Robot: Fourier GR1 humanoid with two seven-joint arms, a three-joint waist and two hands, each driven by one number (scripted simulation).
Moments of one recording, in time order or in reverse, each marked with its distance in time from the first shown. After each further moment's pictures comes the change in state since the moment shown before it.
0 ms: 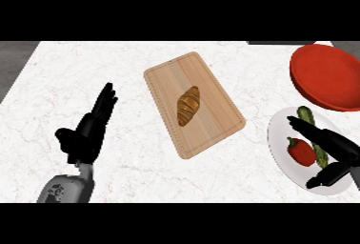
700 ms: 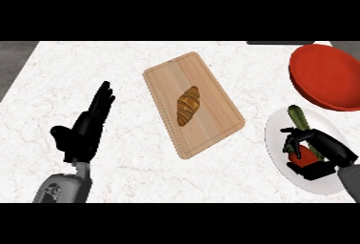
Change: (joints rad) left arm -0.006 0.003 0.024 -0.004 0.003 -0.018 0.013; right arm 0.002 0.019 0.090 -0.039 0.071 -0.158 -0.127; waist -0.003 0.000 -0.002
